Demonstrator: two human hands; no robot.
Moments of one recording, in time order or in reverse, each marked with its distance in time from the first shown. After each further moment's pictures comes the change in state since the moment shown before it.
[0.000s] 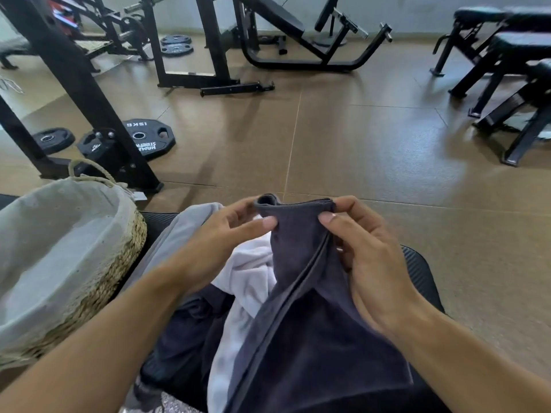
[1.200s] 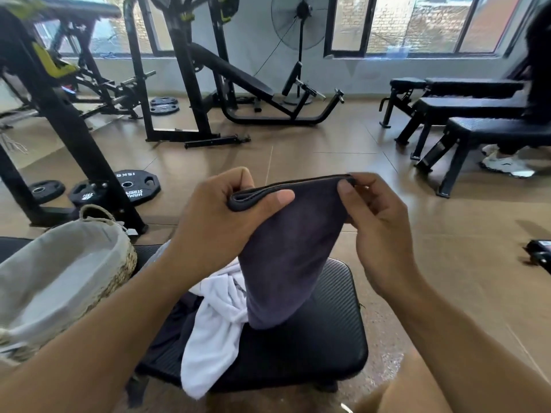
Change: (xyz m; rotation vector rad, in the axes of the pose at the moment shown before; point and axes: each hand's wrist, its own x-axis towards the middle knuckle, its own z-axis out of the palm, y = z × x) left_hand -0.079 0.170 0.129 0.454 0.471 0.486; right_hand -0.072 -0.120 -0.052 -0.431 0.212 -0.610
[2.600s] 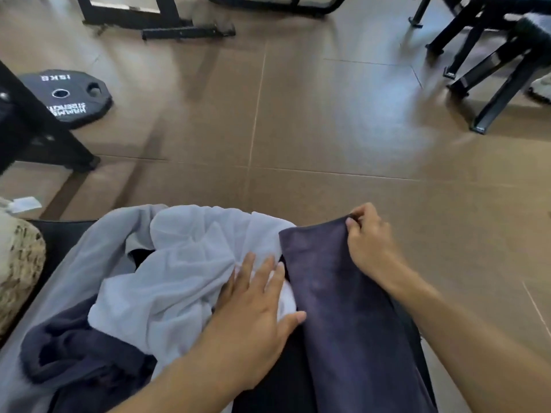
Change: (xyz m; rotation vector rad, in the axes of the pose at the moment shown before) left_hand -0.022 -0.238 0.111 0.672 -0.895 -0.289; right_hand 0.061 0.298 0.016 -0.876 -0.230 0.598
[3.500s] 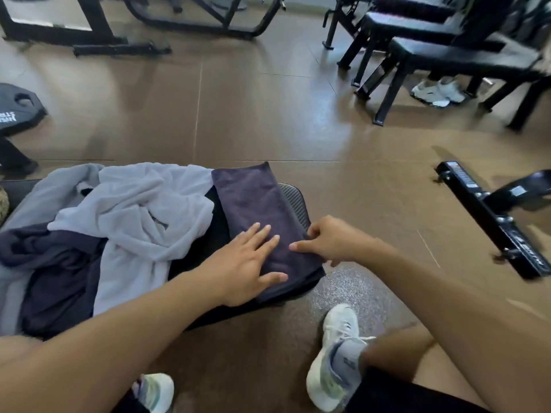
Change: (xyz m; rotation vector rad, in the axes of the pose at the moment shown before) left_hand -0.063 0.075 0.047 0.147 -0.112 0.402; right_hand -0.175 0.046 -0.098 -0.278 -0.432 0.106
